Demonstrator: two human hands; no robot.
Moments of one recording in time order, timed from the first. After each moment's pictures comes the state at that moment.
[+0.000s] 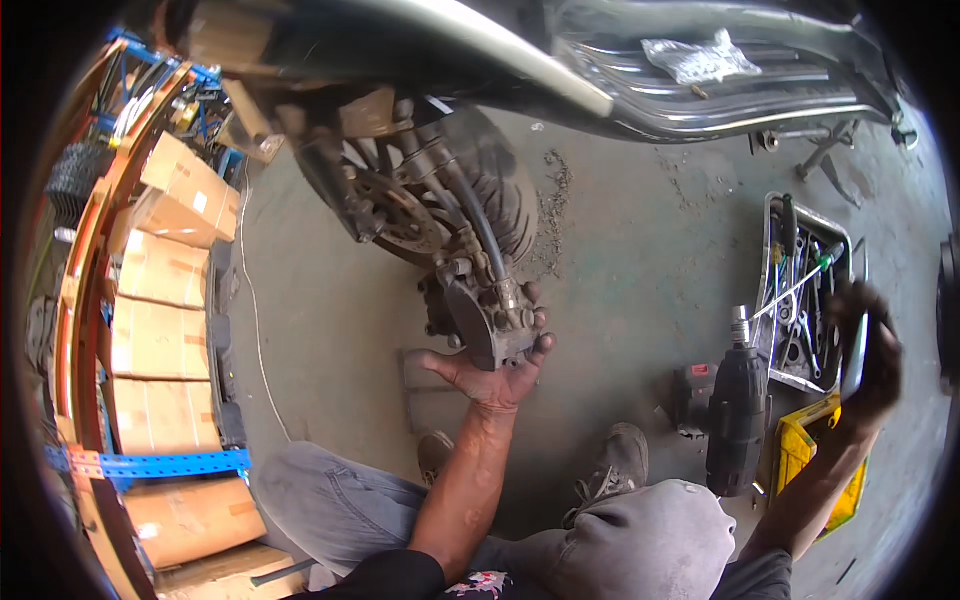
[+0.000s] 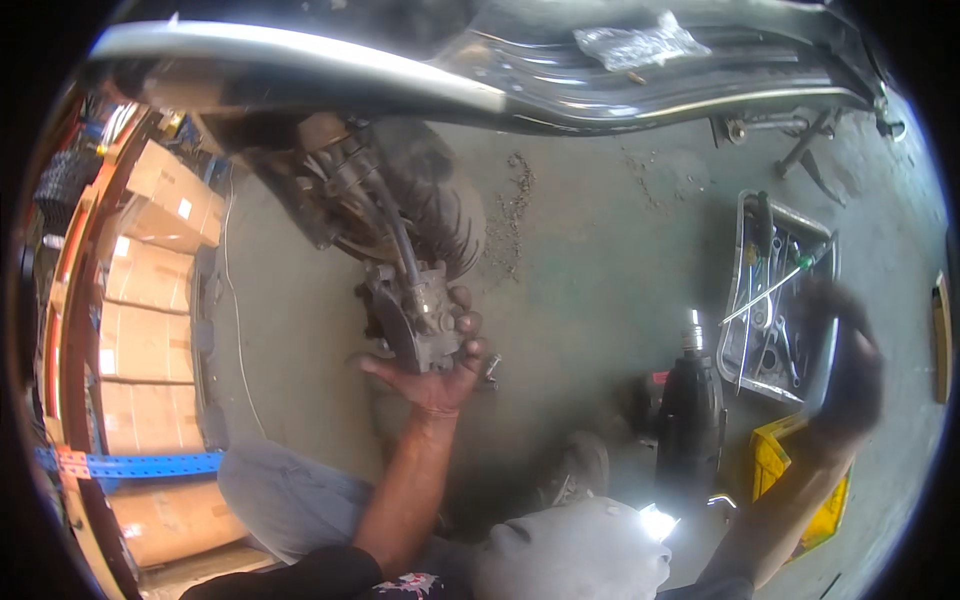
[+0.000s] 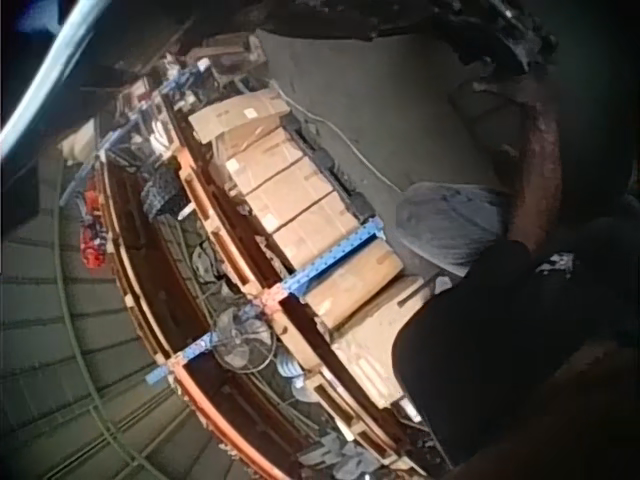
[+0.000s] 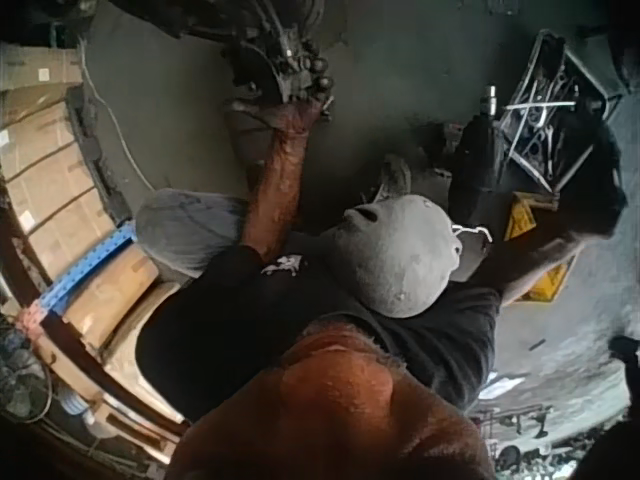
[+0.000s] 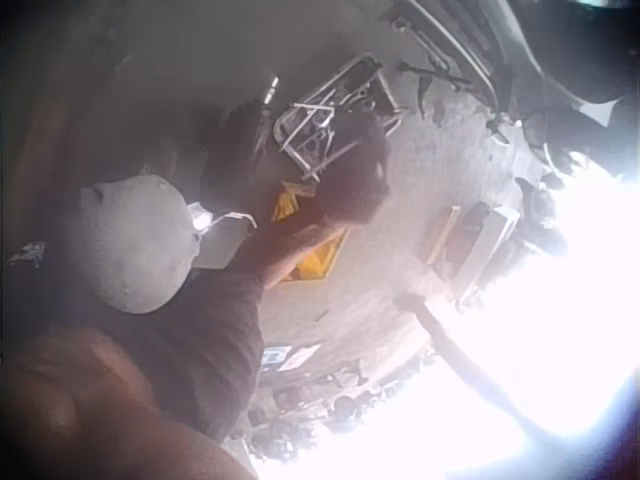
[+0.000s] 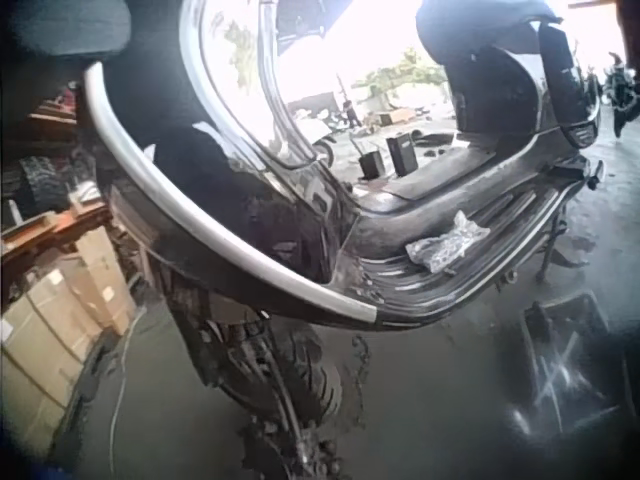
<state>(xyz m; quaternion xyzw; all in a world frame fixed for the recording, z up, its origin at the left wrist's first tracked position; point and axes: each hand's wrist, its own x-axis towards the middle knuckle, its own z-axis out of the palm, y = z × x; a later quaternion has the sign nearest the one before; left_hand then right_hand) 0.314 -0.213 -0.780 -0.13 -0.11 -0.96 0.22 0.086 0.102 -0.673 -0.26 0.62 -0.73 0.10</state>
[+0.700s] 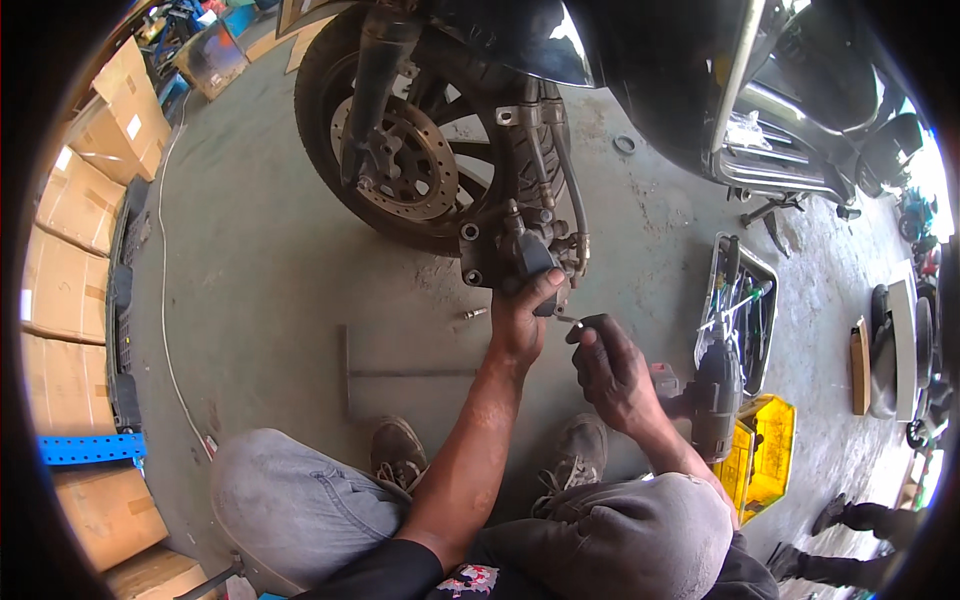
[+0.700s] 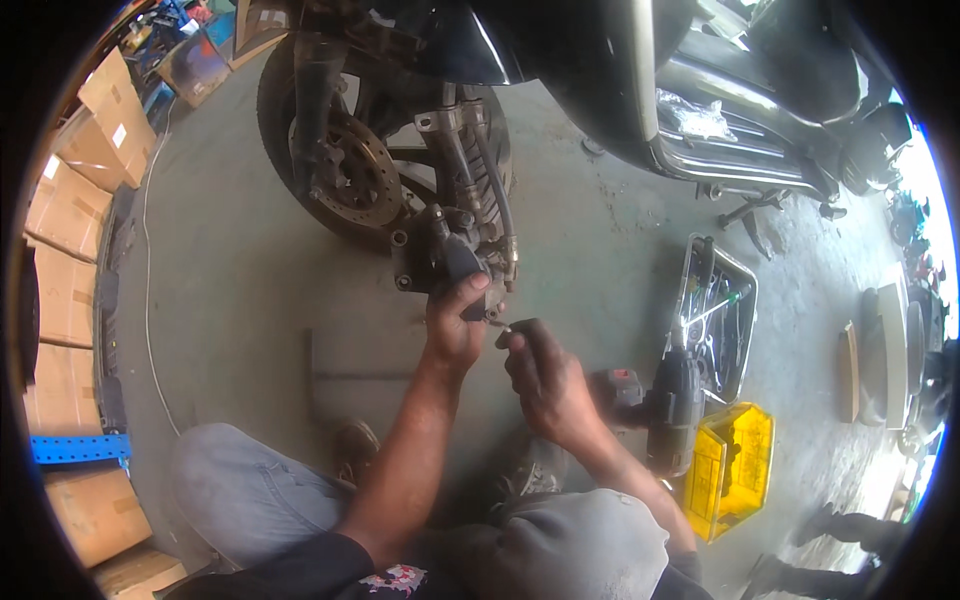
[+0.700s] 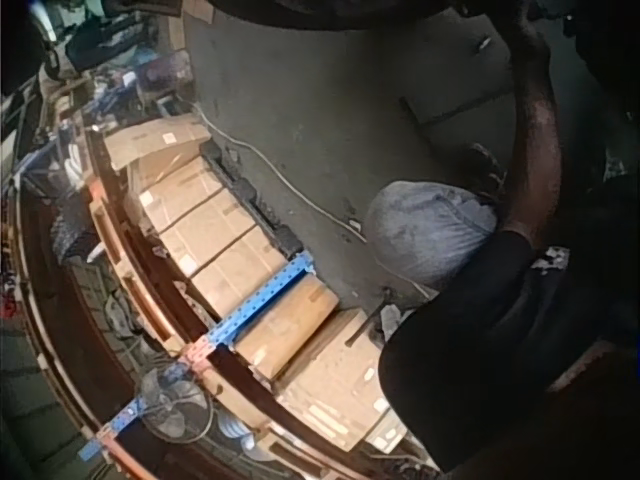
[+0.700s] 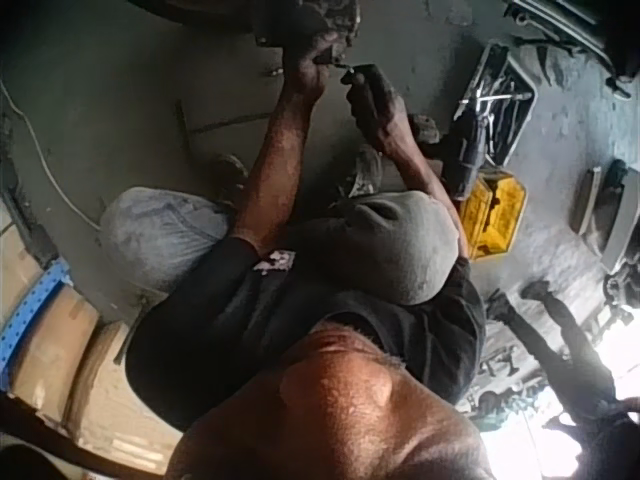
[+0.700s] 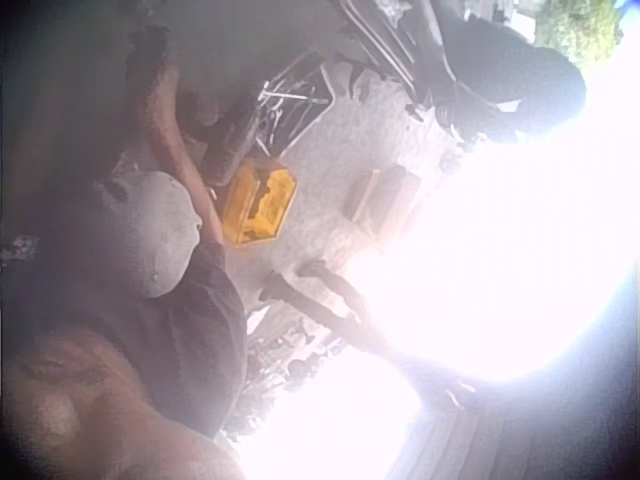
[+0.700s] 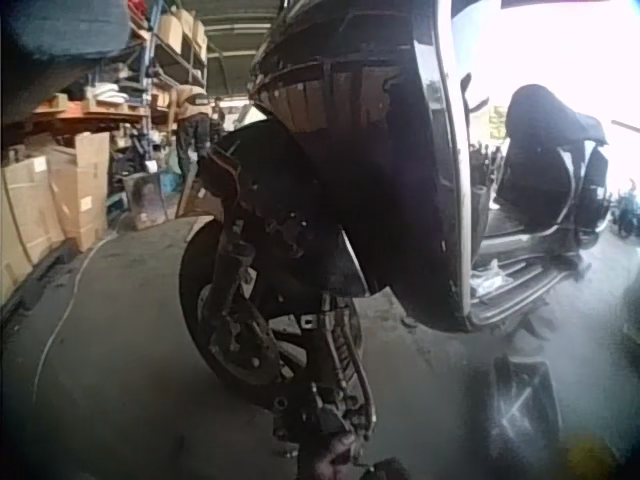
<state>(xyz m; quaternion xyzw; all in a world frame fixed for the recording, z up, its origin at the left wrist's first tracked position) 0.289 -0.224 -0.771 0.16 -0.37 -0.86 0.33 0.254 -0.084 -0.697 -0.27 0.76 -0.46 0.37</state>
